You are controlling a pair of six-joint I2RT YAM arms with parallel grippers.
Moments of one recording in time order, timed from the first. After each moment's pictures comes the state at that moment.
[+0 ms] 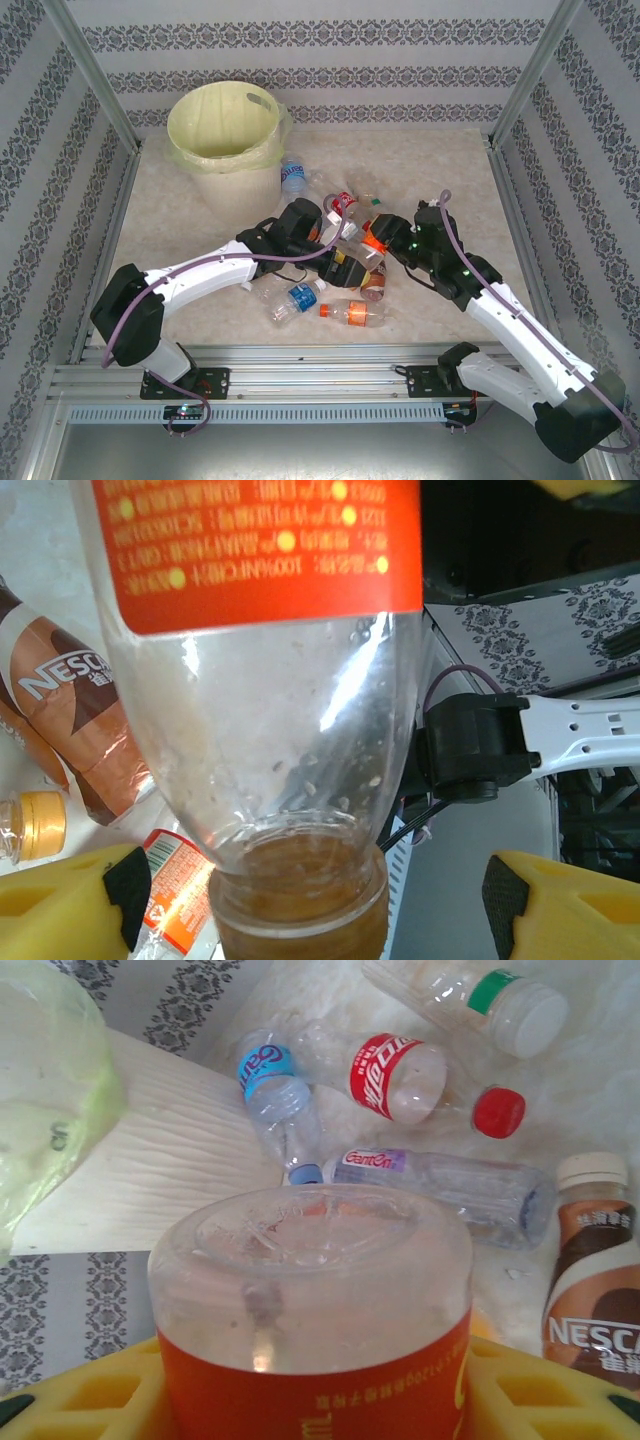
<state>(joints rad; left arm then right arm) -0.79 1.56 1.11 -0.21 0.70 -0.44 0.49 0.93 0.79 -0.41 -0.06 1.08</state>
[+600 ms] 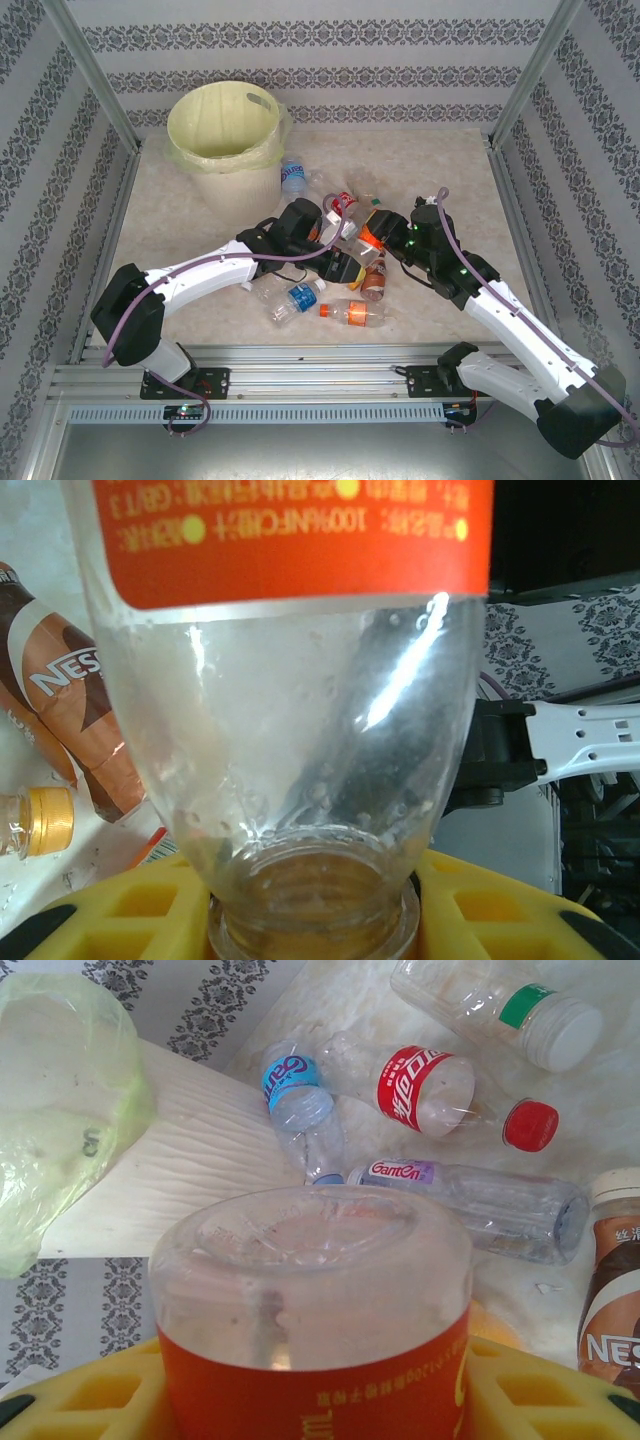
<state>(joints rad) -0.79 1.56 1.11 -0.21 0.69 -0.45 0.53 0.95 0.81 -0.38 -0.03 1.09</state>
